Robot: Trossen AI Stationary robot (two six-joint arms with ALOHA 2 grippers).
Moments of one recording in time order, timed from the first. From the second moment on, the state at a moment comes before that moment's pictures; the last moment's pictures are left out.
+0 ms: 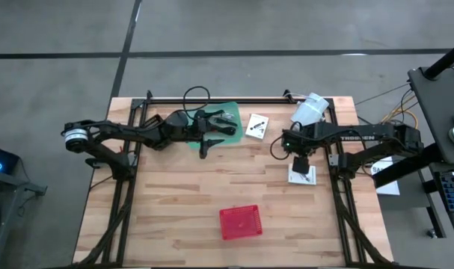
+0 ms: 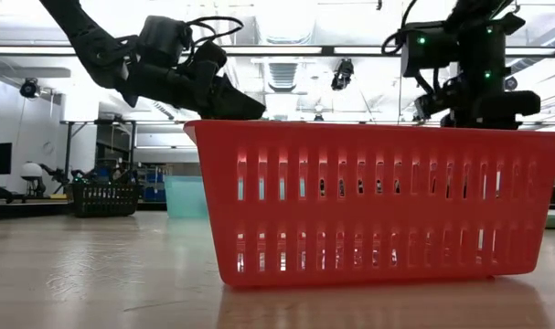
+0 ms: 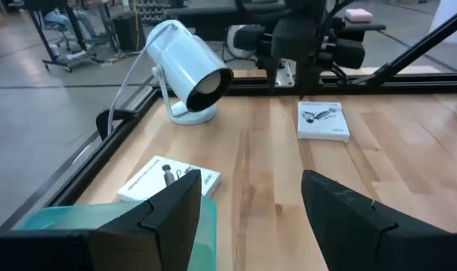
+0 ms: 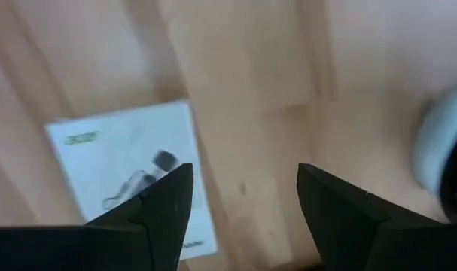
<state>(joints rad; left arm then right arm) 0.35 1.43 0.60 0.66 0.22 0.12 -0.22 1.26 0.79 -1.05 0.11 0.08</state>
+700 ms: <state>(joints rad) 0.35 1.43 0.58 0.65 0.22 0.11 -0.17 1.26 0.77 -1.03 0.01 0.03</state>
